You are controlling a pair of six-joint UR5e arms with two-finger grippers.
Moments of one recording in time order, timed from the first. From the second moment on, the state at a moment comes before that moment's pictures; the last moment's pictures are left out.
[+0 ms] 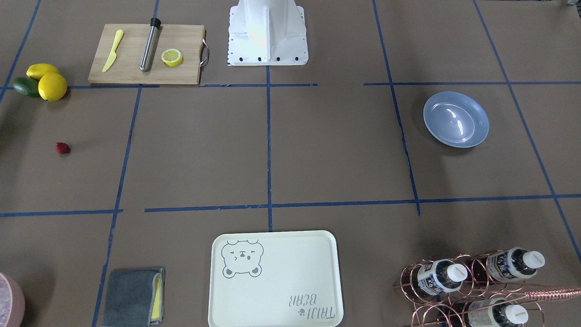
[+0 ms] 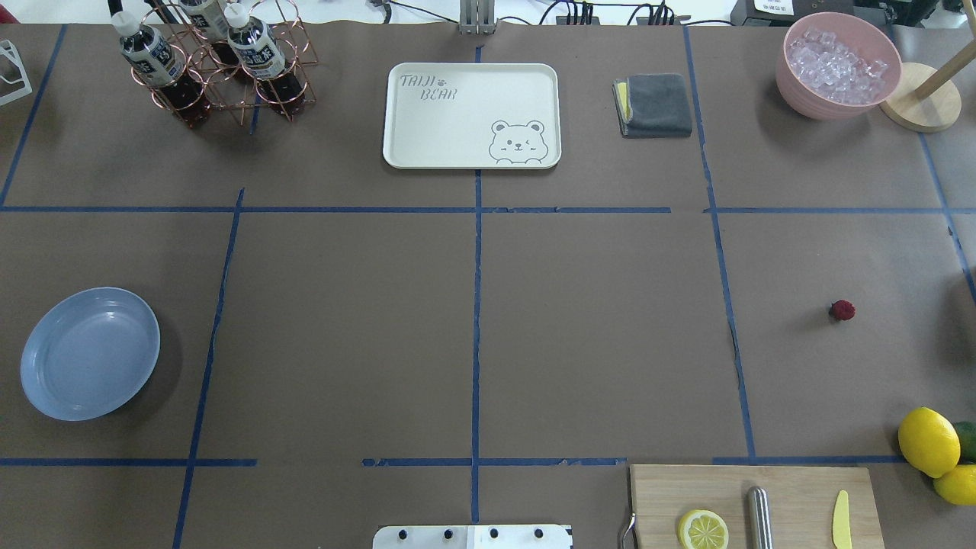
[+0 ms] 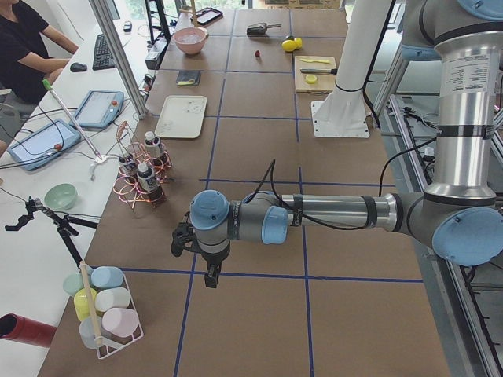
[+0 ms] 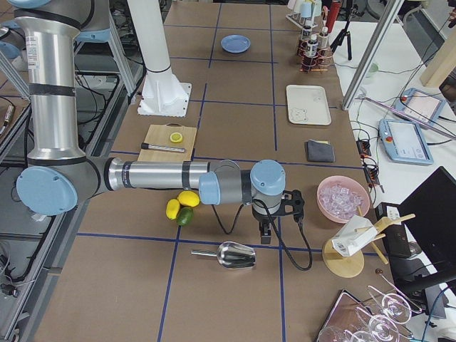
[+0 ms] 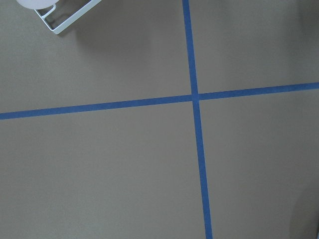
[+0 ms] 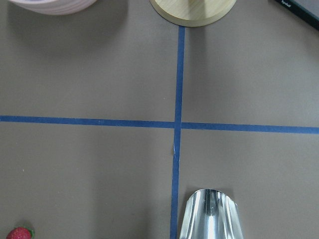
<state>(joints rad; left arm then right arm) -1.58 -1.53 -1.60 -1.65 -2.34 0.05 1.58 -1.58 1.62 -1.49 2.39 0.05</state>
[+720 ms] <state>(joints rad) -1.53 -1.54 -1.62 -1.77 -2.31 -0.06 1.58 -1.58 1.63 -1.48 2.38 0.05</state>
